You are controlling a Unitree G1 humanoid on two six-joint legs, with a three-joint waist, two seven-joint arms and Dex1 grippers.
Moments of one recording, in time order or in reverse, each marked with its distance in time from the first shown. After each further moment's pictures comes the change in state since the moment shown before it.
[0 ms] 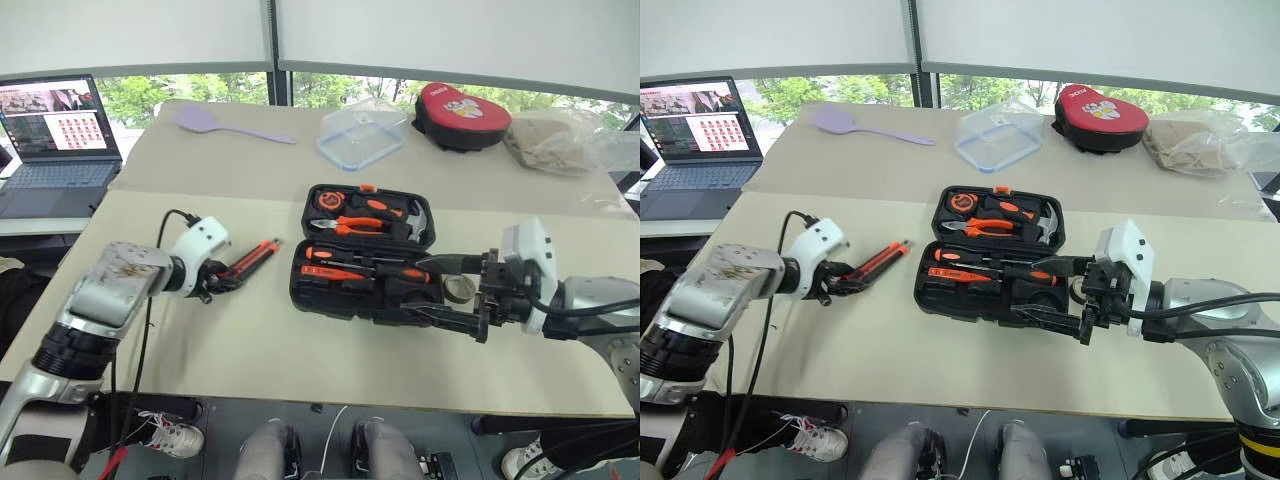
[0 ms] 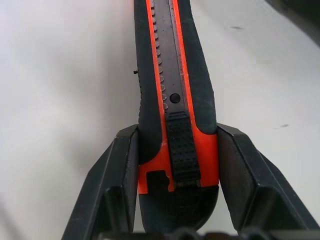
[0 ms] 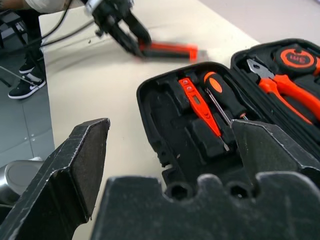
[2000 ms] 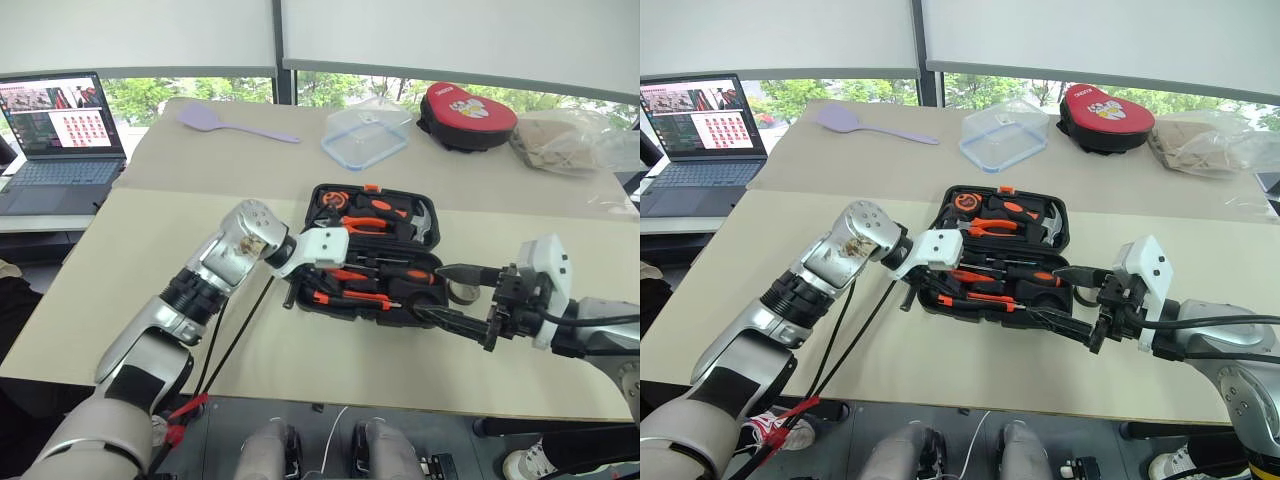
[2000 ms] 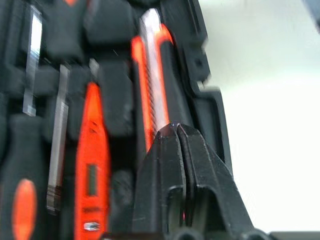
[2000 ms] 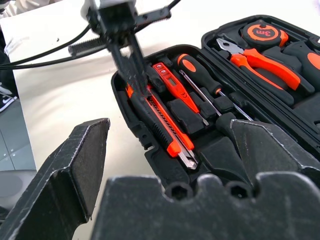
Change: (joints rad) left arm -0.360 -0.406 -0.397 0.341 0.264 -0.487 -0.469; right arm 0.121 0.036 -0.064 -0.028 -0.024 -0.007 -0.085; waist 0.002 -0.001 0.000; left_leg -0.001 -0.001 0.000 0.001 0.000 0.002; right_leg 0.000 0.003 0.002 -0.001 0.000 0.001
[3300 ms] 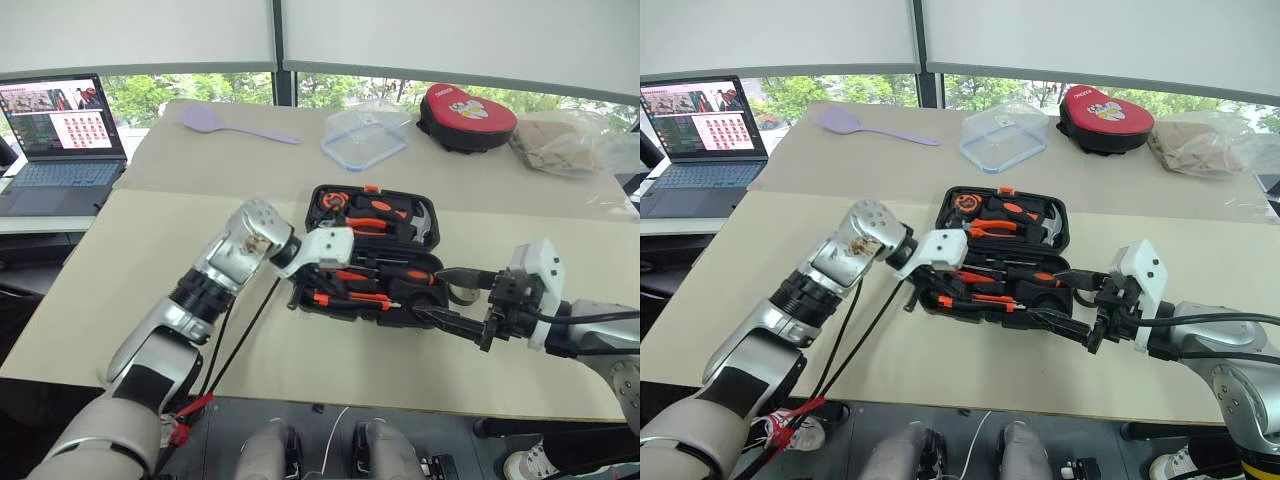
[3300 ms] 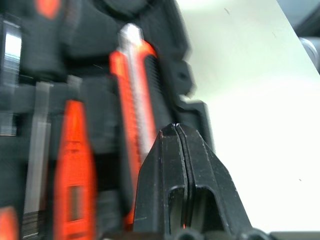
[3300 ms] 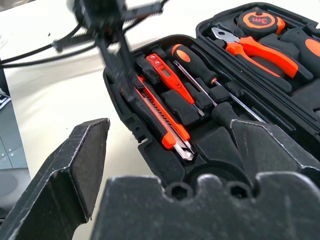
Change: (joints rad) left arm 0.016 -0.043 0.002 0.025 0.017 -0.013 -0.067; right arm 0.008 0.019 0.021 0.029 -0.048 -0.001 0.014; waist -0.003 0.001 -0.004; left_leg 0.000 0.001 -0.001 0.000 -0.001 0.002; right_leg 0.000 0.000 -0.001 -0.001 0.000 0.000
